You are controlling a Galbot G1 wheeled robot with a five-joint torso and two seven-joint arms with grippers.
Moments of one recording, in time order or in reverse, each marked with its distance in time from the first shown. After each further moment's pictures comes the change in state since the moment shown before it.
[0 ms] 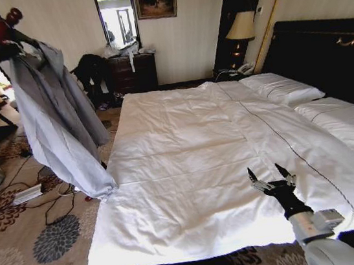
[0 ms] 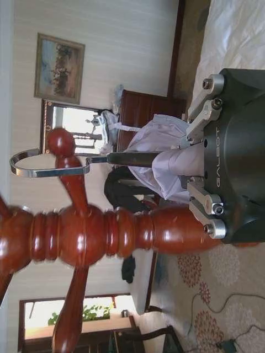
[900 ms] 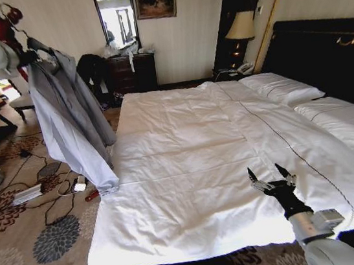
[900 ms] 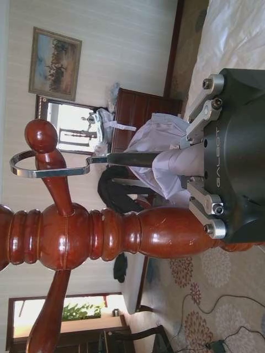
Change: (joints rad) left arm 0.054 0.006 -0.055 0.017 0.003 0.009 -0.017; right arm 0.000 0.000 0.000 0.000 0.000 0.000 0.000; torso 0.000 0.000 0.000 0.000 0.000
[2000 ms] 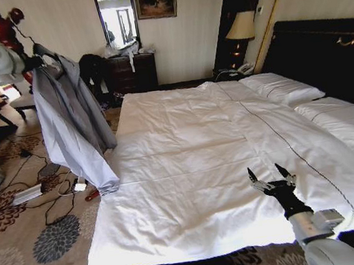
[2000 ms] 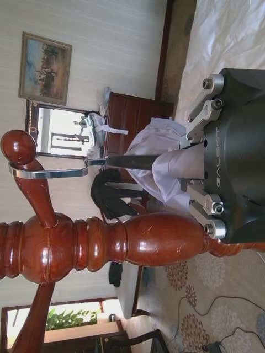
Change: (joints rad) left arm 0.016 -0.015 0.000 -0.035 0.001 0.017 -0.001; right arm 0.000 0.000 0.000 0.000 0.000 0.000 0.000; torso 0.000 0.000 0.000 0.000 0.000
